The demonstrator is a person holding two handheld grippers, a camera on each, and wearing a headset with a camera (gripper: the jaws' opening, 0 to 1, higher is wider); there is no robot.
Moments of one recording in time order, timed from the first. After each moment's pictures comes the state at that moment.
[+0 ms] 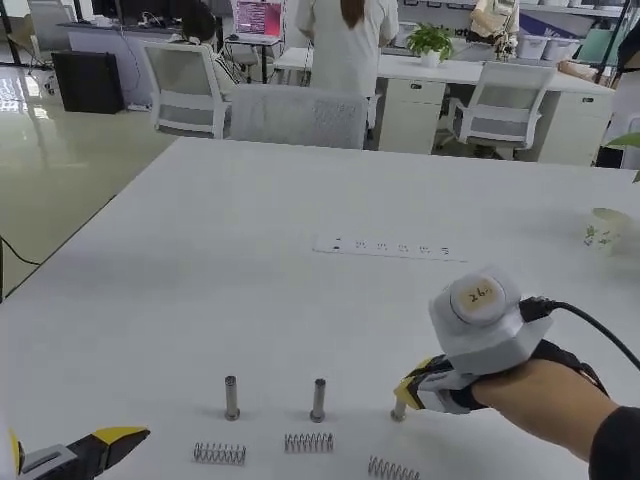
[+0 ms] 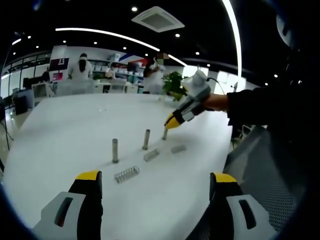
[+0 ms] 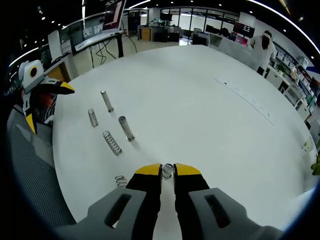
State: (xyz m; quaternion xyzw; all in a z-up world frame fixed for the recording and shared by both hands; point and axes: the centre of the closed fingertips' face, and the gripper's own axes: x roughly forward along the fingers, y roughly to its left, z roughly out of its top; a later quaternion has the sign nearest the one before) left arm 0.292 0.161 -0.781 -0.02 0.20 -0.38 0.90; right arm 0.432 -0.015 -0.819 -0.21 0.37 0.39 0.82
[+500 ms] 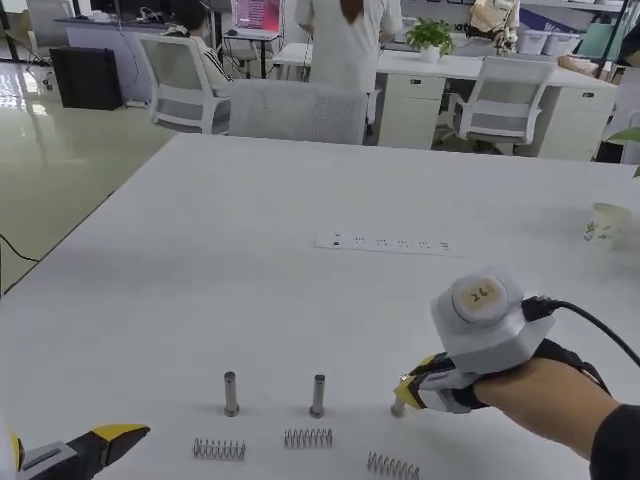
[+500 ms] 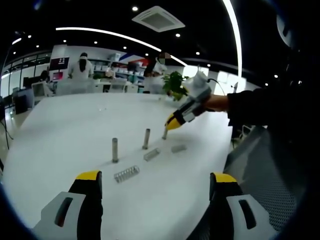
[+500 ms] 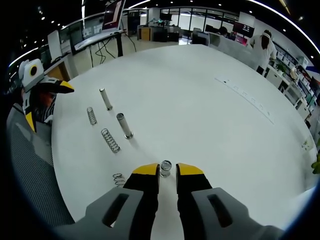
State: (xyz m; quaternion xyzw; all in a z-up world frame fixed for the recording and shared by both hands) left arm 0.292 0.161 -0.782 -0.02 0.20 -0.38 0.90; right arm 0.431 -0.019 -0.823 -0.21 0.37 0.39 0.82
